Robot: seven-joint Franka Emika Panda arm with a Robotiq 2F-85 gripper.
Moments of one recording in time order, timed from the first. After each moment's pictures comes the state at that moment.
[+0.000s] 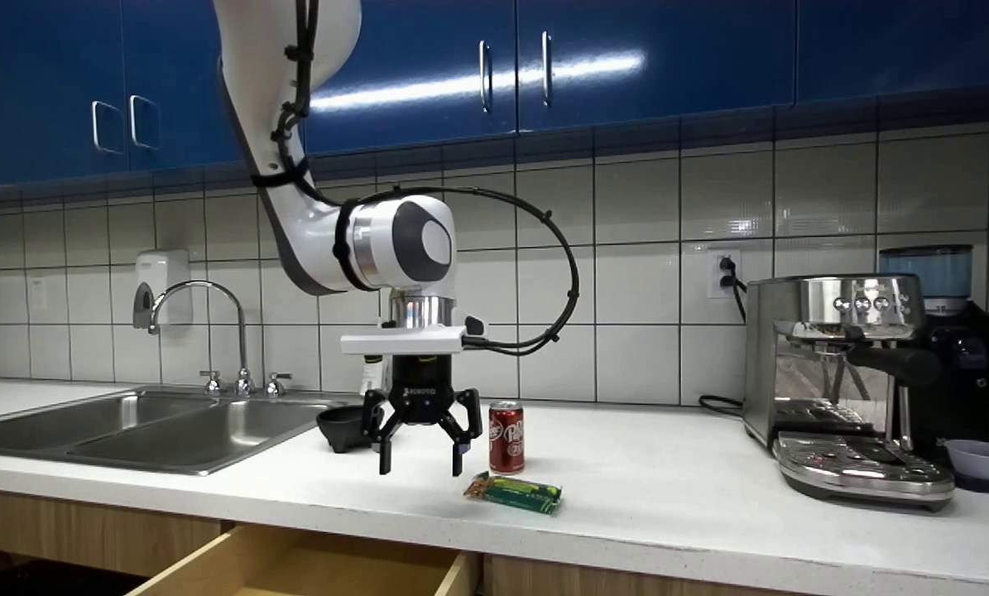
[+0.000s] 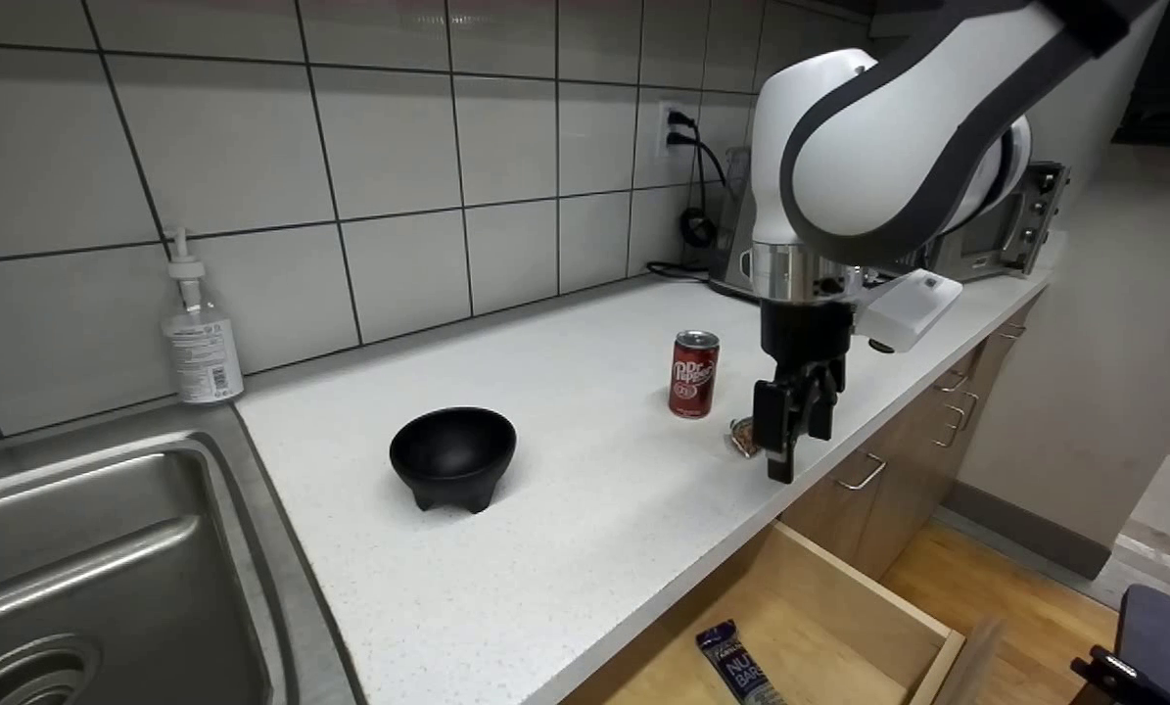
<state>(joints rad) -0.04 0.16 -0.07 -2.35 -0.07 2.35 -0.18</state>
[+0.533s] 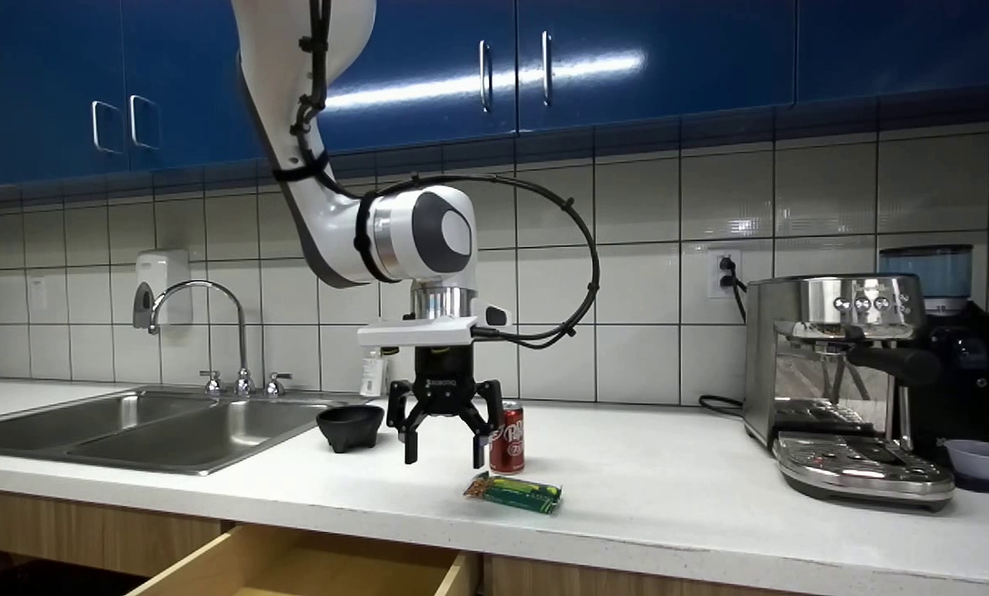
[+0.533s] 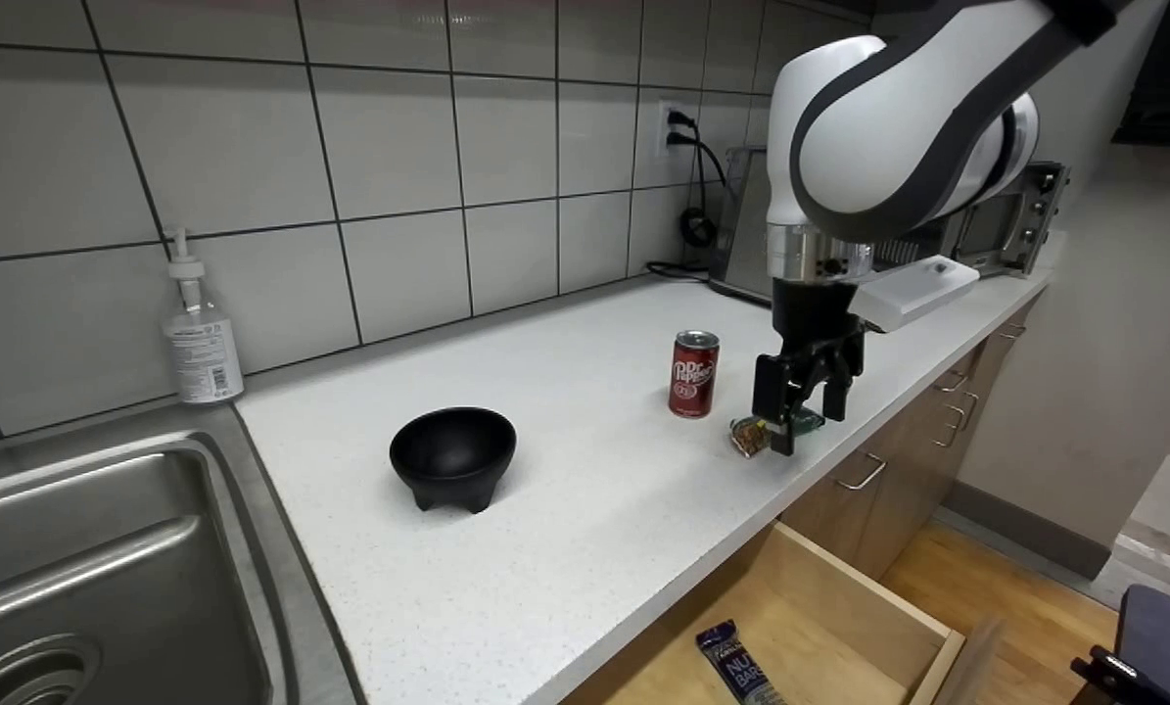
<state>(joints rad) -0.06 0.15 -0.11 -2.33 -0.07 2.34 -0.06</state>
